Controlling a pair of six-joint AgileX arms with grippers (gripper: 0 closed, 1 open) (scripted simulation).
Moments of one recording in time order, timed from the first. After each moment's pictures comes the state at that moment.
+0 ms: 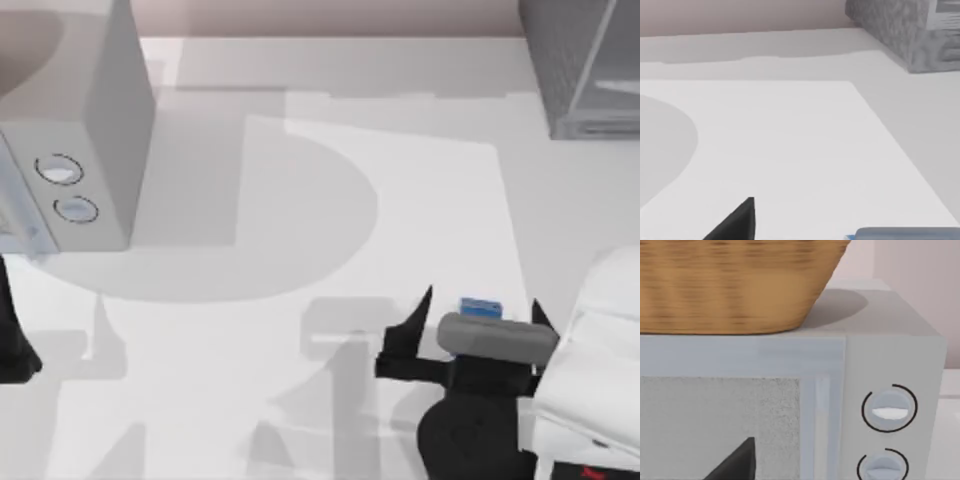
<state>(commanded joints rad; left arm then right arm) 0.00 0.00 0.00 0.00 0.00 0.00 1.02 2.19 0.45 1.43 1.20 0.29</state>
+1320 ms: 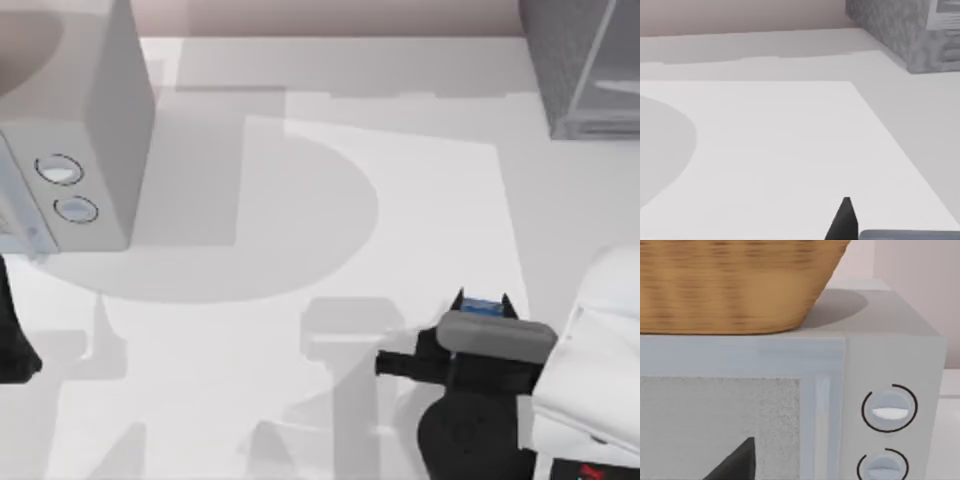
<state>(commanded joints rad) 0.00 0.00 0.00 0.00 0.00 0.00 1.01 2.19 0.45 1.44 1.20 0.29</state>
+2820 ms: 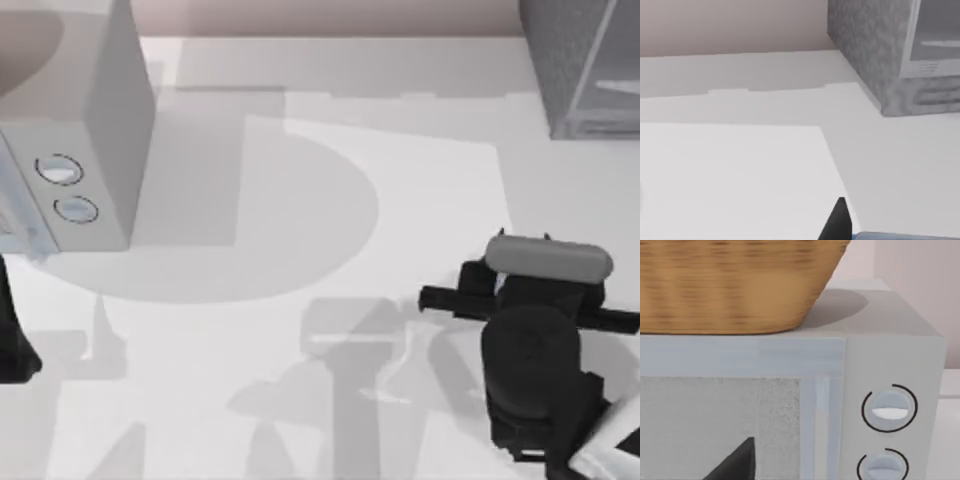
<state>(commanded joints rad) 0.00 0.00 0.00 0.00 0.00 0.00 0.81 1.91 0.41 1.22 1.00 0.22</state>
